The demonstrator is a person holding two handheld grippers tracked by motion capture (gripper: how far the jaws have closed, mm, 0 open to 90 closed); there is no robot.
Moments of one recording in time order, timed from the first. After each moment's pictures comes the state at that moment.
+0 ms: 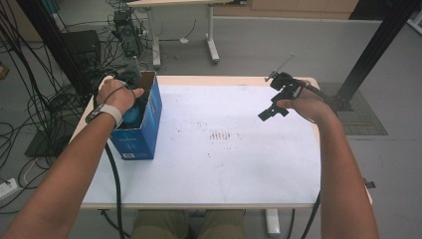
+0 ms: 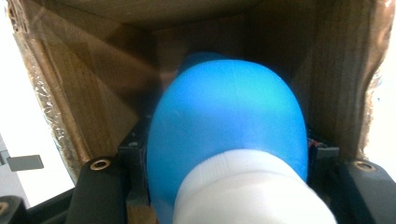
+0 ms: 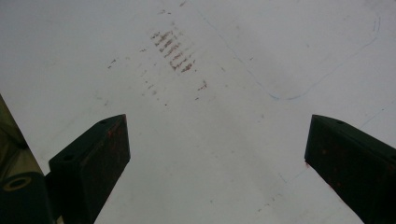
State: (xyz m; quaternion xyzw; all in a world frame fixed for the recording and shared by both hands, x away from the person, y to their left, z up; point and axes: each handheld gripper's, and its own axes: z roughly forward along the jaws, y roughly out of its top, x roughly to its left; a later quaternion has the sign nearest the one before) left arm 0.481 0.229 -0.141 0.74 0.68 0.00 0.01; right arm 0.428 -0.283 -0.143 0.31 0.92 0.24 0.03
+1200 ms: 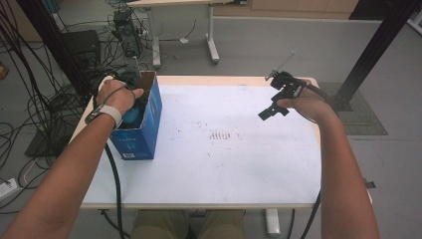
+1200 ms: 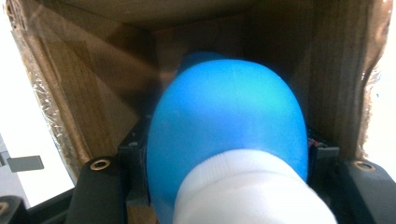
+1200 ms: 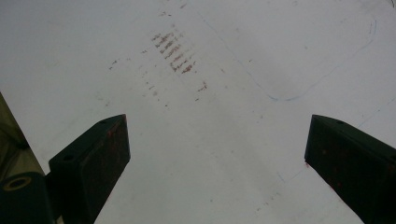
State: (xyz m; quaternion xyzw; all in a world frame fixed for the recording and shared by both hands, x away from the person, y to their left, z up) left arm 0.478 0.227 -0.141 0.74 0.67 0.00 0.01; right arm 0.425 -0.283 -0.139 0.31 0.92 0.24 0.04
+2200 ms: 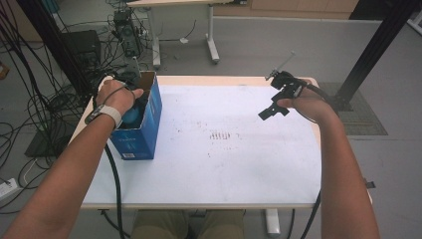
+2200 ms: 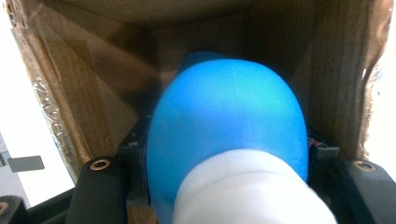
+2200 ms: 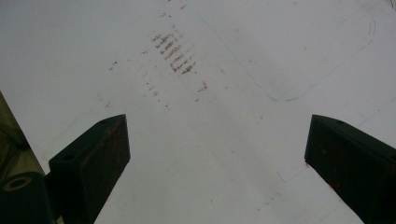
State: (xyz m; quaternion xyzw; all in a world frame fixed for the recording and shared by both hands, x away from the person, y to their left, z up) left arm 0.477 0.227 -0.141 0.74 0.67 0.01 0.01; right arm 0.424 -0.284 -0.139 0.31 0.92 0.24 0.04
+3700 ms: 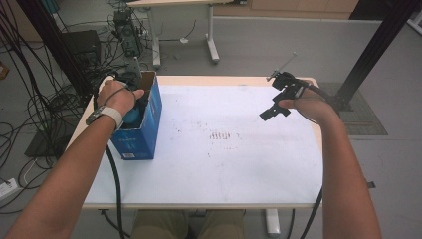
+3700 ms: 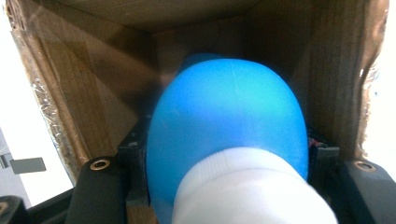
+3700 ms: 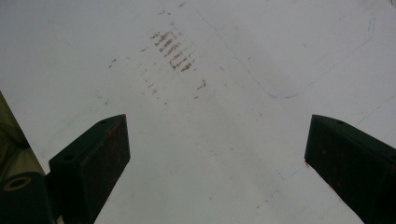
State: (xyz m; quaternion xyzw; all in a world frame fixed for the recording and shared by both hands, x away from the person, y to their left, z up) left arm 0.475 0.224 -0.141 0.74 0.67 0.01 0.01; right arm 0.423 -0.287 -0.140 0.31 0.92 0.24 0.04
